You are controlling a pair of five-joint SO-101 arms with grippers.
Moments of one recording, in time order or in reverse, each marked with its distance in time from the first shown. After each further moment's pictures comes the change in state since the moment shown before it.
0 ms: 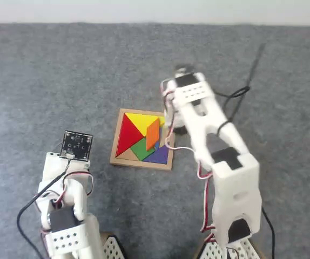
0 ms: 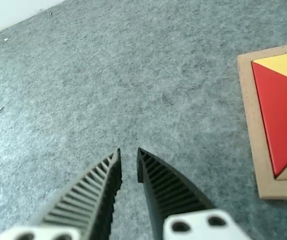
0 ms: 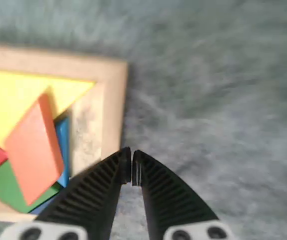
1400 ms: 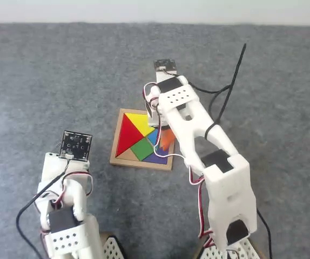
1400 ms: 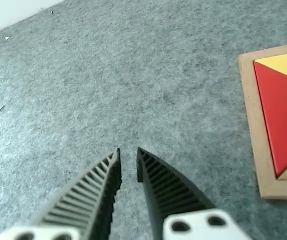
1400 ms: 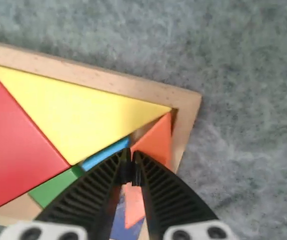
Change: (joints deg) left arm -0.4 0.0 0.0 0.0 0.0; right arm -6.7 3.2 -1.4 -7.7 0.0
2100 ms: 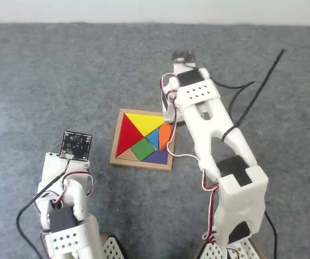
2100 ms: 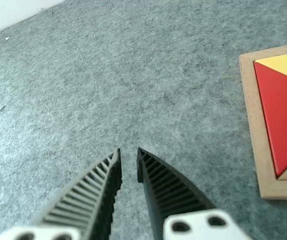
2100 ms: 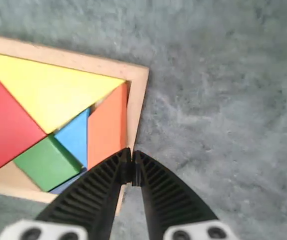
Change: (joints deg) left arm 0.0 0.0 0.0 0.0 0.0; right arm 4.5 -10.1 7.6 4.0 3.1
